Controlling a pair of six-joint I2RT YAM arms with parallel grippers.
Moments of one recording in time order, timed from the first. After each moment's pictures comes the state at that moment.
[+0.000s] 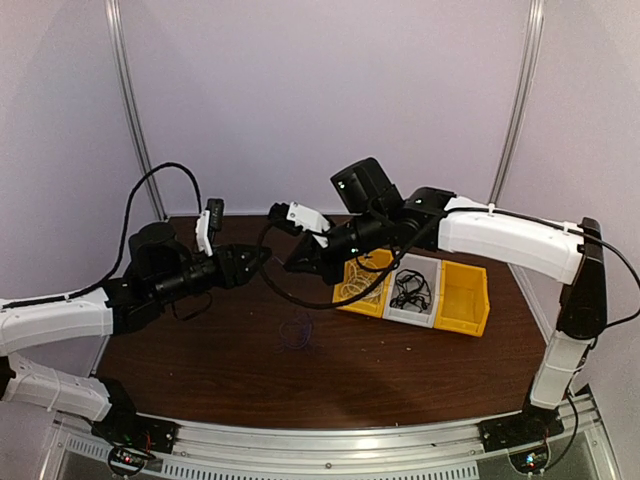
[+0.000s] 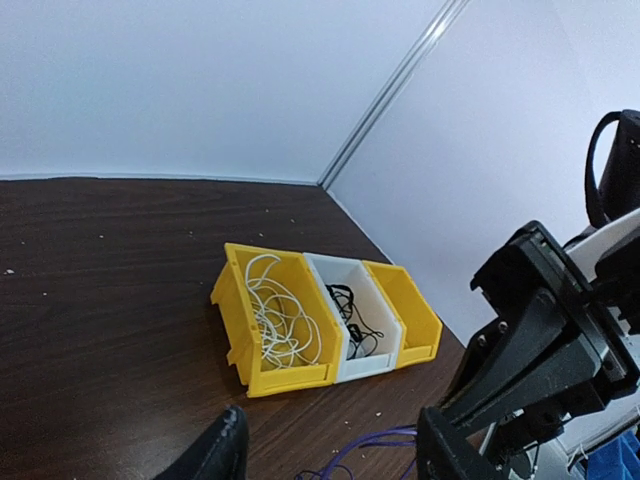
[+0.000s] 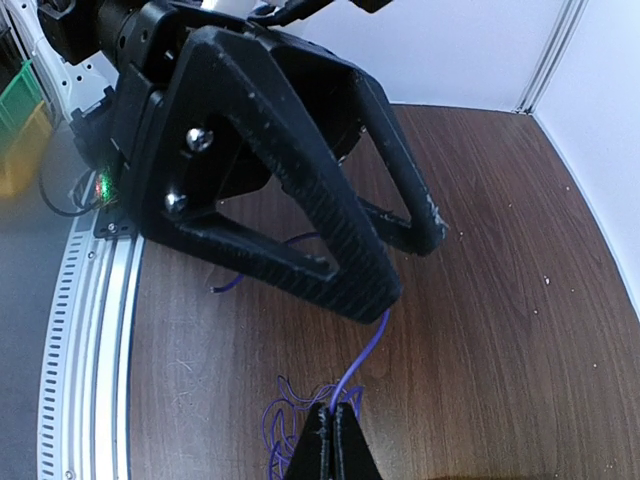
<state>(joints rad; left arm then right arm) -0.75 1.09 0.65 0.33 0.12 -0.56 0.95 1.80 1.68 -0.50 -0.39 -0.34</state>
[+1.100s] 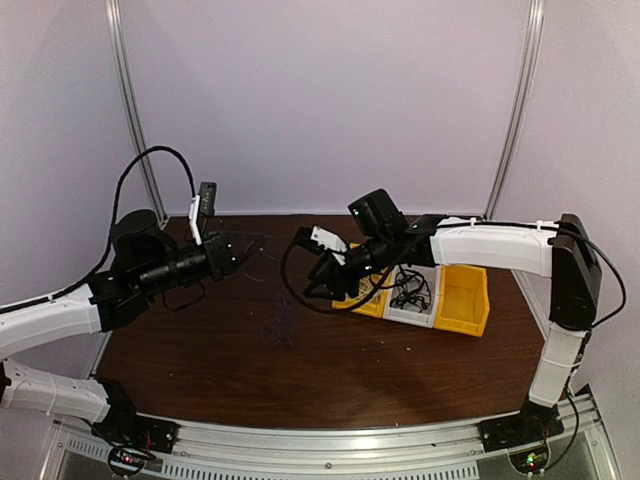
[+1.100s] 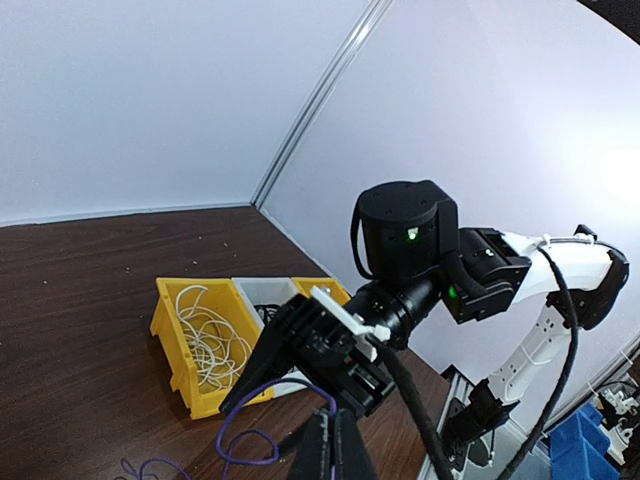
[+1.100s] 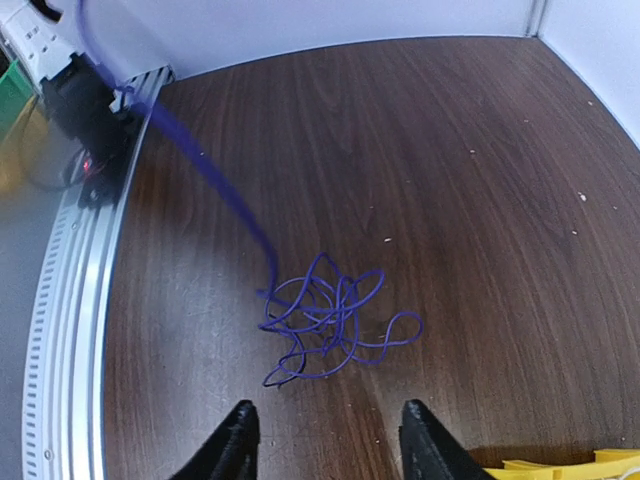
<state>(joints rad) -0.75 1.04 0.71 0.33 0.29 -0.54 0.82 1.84 1.45 -0.32 -0.52 -0.30</state>
